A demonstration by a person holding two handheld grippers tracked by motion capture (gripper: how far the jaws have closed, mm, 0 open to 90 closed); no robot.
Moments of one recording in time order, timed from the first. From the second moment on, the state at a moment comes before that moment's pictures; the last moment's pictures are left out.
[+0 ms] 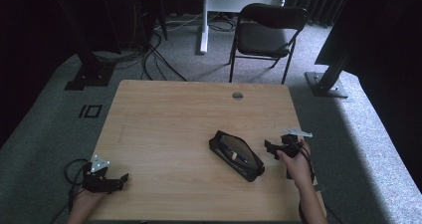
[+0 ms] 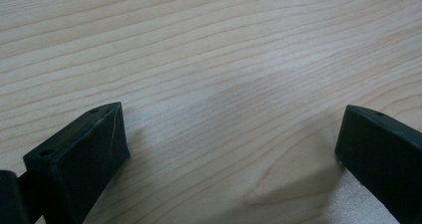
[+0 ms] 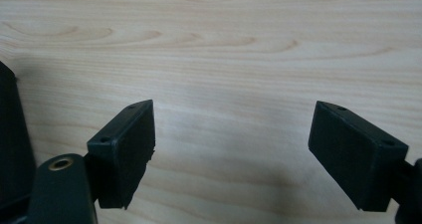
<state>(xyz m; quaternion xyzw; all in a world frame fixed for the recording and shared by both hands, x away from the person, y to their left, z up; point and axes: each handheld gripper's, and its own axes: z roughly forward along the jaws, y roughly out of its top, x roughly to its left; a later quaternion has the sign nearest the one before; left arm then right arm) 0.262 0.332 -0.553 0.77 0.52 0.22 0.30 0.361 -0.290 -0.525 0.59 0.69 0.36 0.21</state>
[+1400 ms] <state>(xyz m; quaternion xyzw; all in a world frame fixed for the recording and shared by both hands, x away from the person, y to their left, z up) 0.262 0.332 -0.553 0.77 0.52 0.22 0.30 0.276 -0.321 -0.557 0.61 0.68 0.31 0.26</state>
